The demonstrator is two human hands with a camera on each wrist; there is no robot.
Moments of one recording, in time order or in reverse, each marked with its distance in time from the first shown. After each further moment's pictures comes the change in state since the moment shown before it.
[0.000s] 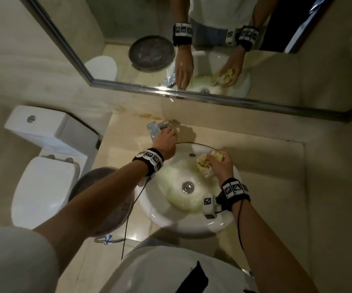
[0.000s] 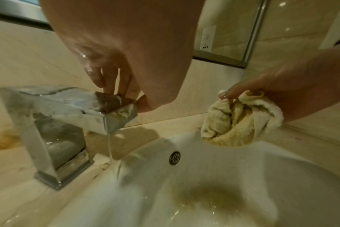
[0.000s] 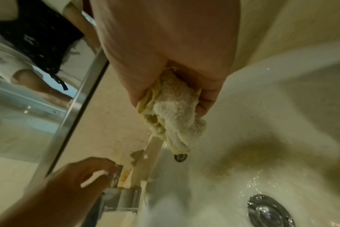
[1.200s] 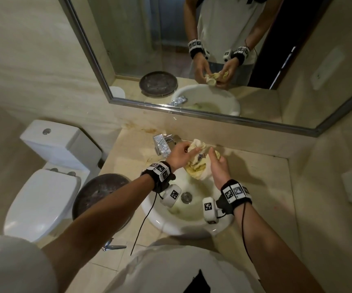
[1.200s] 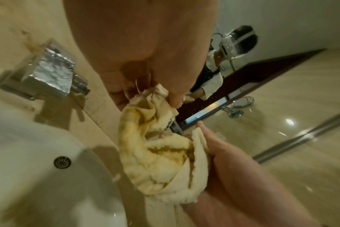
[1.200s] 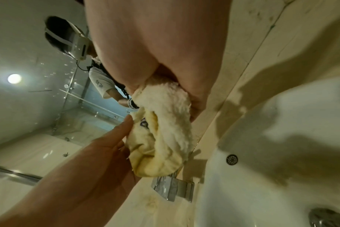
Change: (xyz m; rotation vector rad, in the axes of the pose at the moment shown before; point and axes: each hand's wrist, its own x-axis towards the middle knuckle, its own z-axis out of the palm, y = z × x) left_hand -0.075 0.061 -0.054 -1.318 0.239 -0.125; right_hand -0.092 -0.059 -0.003 0.128 -0.168 -0.252
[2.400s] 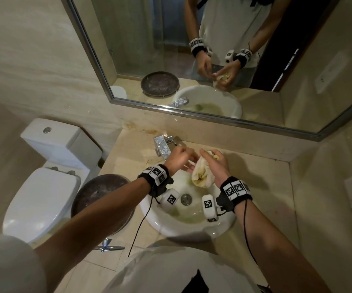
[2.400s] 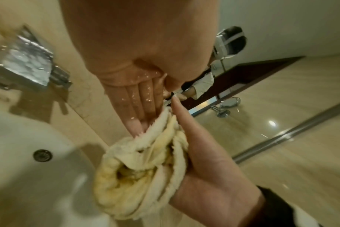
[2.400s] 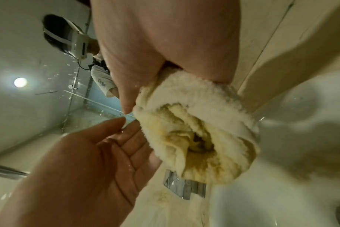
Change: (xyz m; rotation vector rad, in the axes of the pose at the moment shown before) left_hand -0.015 0.020 -0.006 -0.190 -0.073 -0.262; right_hand 0.003 -0.021 0.006 -0.002 -0.018 0.095
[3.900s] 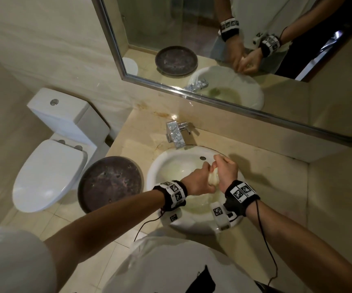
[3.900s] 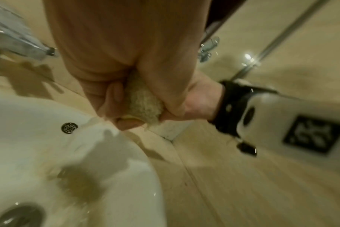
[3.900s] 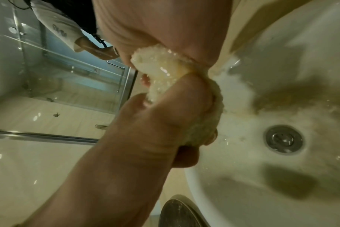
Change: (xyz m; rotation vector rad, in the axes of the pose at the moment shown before) left_hand -0.021 -0.061 0.035 0.594 -0.204 -0.002; right_hand -0.006 0.024 0.029 0.012 0.199 0.103
